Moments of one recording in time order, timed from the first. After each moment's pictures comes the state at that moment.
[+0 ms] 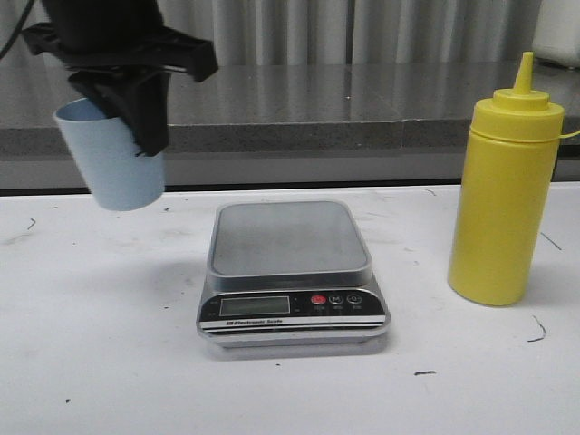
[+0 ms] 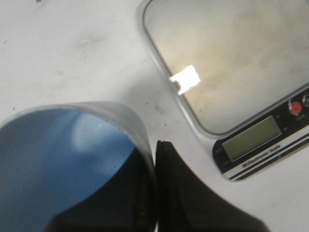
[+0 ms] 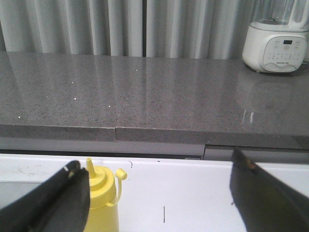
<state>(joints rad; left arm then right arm) -0.55 1.73 -1.48 0.06 1.03 -0.06 0.02 0.32 -0.58 0.08 0.38 -0.04</state>
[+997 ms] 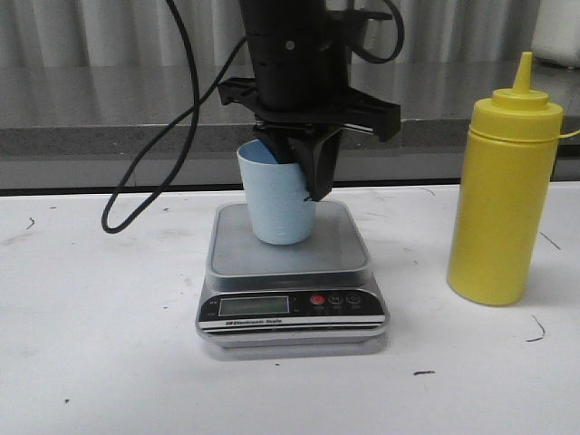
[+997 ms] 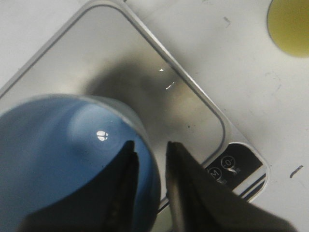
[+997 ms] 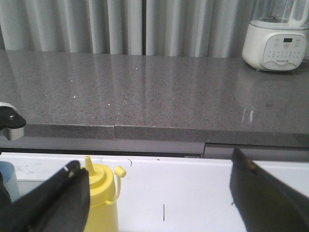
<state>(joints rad) -0.74 2.10 -1.89 0.03 1.12 -0.05 0.02 0.32 -0.57 0.08 0.38 -0.04</state>
